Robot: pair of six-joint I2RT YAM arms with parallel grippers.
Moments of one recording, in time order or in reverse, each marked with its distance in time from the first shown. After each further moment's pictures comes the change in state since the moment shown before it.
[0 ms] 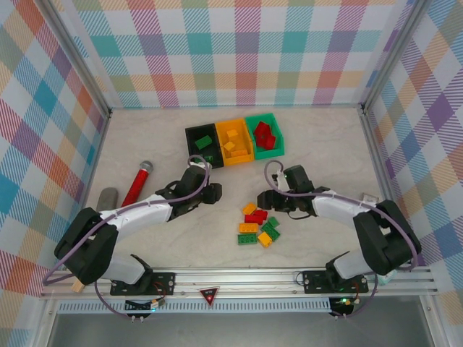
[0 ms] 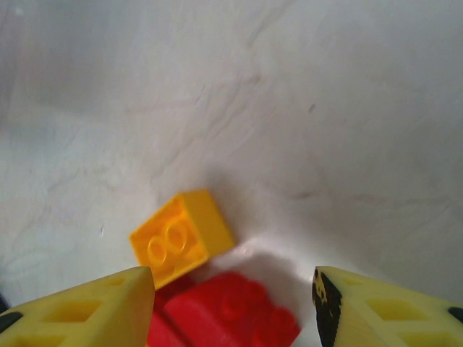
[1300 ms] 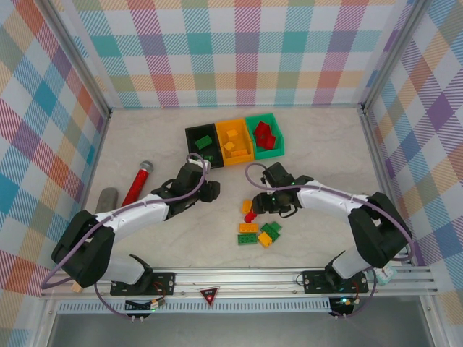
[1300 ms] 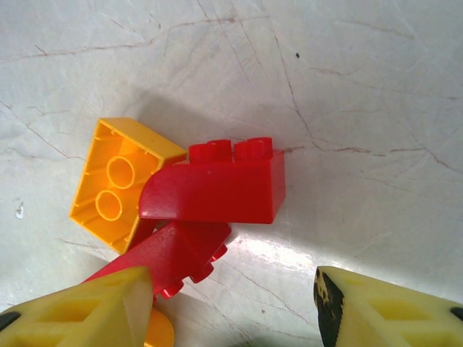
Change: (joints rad) left arm 0.040 -0.026 0.001 0.016 0.046 0.082; right arm 0.146 0.093 0.233 -0.353 0.280 -0.007
